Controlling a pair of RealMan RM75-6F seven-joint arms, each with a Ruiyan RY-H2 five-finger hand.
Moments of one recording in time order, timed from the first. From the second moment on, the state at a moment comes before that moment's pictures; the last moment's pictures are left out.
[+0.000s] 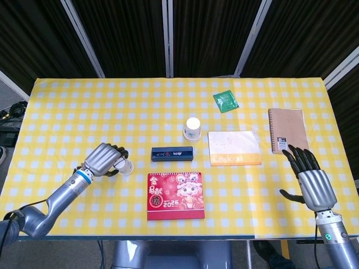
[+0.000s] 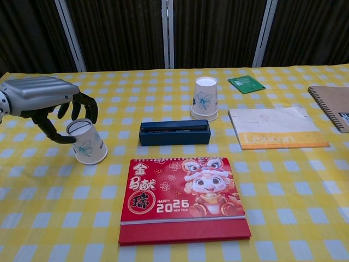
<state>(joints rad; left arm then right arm) -0.70 -1.37 -0.09 -1.42 1.45 0.86 0.17 0.24 -1.13 0.04 -1.62 -1.53 1.44 0.02</state>
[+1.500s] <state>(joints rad) -1.47 -1.61 -0.31 -1.00 0.77 0.46 0.46 0.23 -1.14 0.14 -1.51 -1.38 1.37 0.08</state>
